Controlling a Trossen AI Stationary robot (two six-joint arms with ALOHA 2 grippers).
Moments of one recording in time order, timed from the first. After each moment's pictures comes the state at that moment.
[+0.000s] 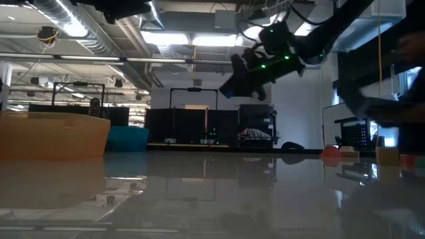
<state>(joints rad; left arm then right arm) -0.03 0.69 0.58 0.12 -0.40 0.14 -0.51 1.69 0.96 0.46 -0.05 0.23</state>
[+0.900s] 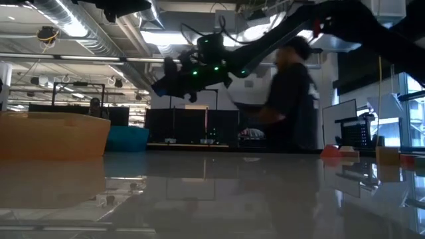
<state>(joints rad) -0.02 0.69 0.58 0.15 -0.40 0.13 -0.41 2.34 1.83 0.36 -0.20 0.18</state>
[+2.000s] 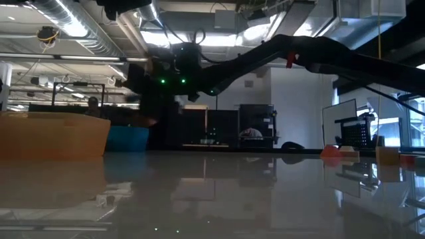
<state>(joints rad) -0.02 0.69 0.58 0.21 -0.40 0.12 -0.33 2.72 2.35 0.46 -0.05 0.10</state>
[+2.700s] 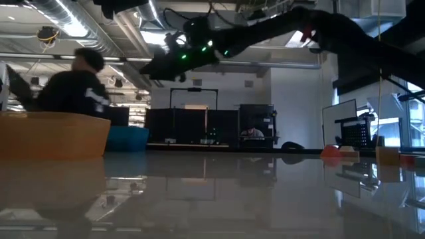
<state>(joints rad) -0.03 0.65 0.58 0.17 -0.39 0.13 -0.40 2.48 2.34 -0.07 -0.23 -0.06</state>
